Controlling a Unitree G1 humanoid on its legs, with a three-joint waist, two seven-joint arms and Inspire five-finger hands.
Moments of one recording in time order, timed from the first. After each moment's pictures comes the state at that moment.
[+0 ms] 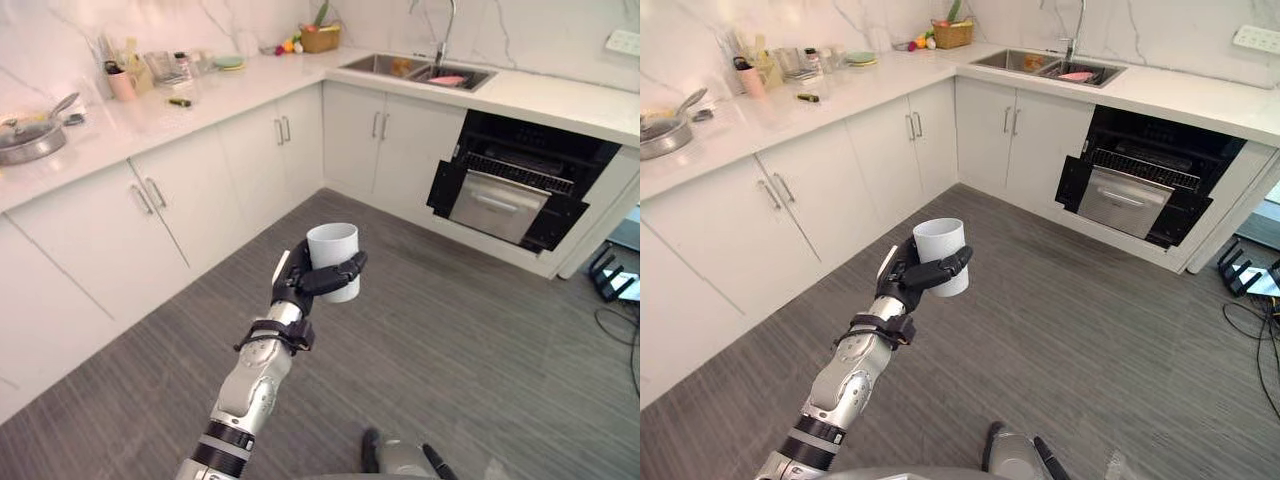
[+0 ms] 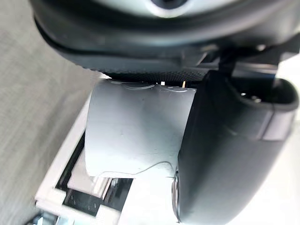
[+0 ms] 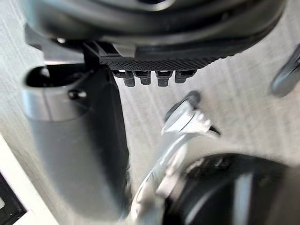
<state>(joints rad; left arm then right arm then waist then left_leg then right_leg) -0.11 0.09 -0.32 -0.02 -0.45 0.06 0.05 0.26 -0.02 -0.45 1.01 0.57 0.08 0.15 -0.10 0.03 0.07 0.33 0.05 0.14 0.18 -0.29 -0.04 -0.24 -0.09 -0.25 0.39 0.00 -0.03</state>
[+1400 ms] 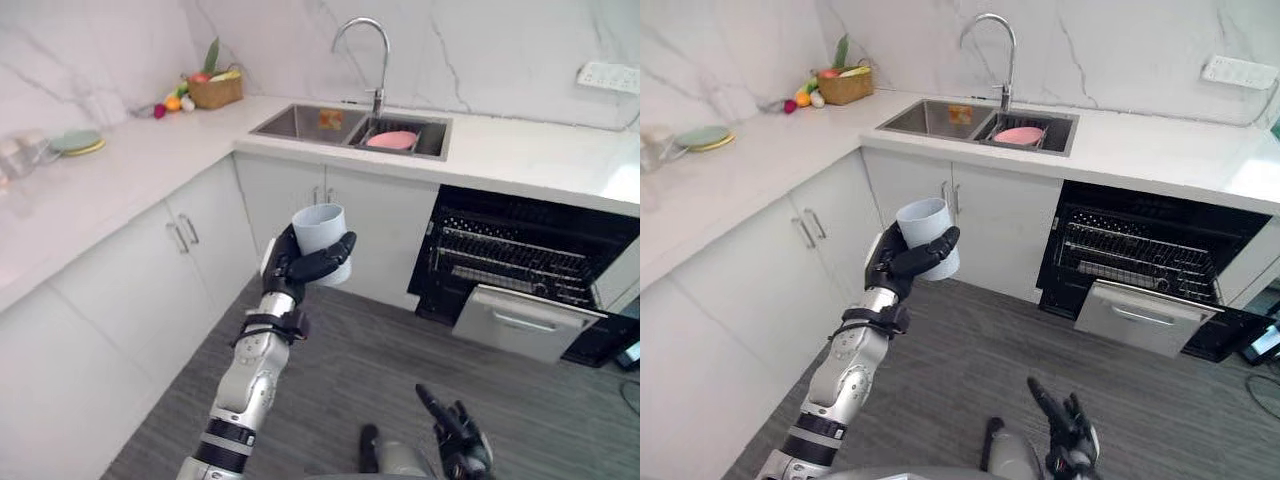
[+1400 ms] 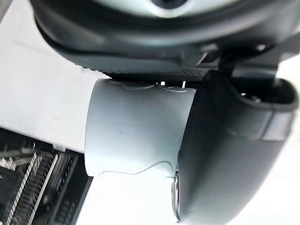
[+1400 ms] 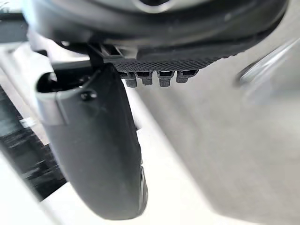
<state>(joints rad) -0.16 0.01 -0.23 -0.01 -0.43 0.00 0.07 0.23 -0.01 -0.20 0.58 0.64 -0.16 0.03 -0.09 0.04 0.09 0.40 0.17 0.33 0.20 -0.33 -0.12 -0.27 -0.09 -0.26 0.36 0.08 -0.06</state>
